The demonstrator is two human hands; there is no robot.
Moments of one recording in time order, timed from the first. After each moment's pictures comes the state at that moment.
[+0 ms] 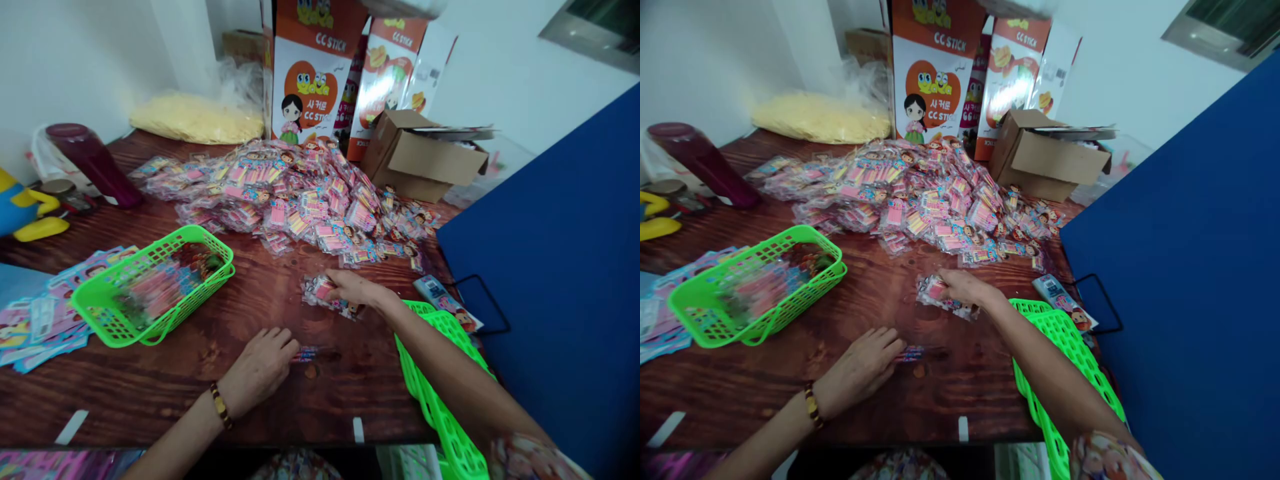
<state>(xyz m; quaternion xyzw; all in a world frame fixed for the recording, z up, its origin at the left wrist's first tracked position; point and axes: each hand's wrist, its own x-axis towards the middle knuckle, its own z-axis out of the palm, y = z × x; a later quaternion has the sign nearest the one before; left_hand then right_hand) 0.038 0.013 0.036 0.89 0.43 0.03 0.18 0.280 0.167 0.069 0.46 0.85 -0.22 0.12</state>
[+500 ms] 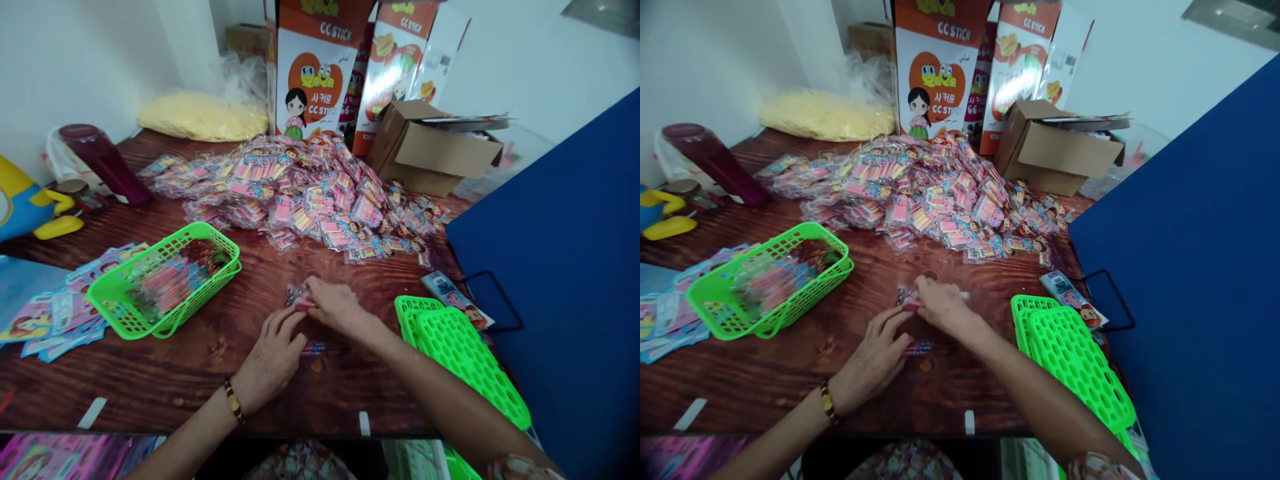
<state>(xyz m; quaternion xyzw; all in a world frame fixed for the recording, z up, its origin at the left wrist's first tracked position) 0.048 0.010 0.039 0.87 0.45 0.15 0.12 0.223 0.108 0.073 0.51 0.84 -0.18 0.07</state>
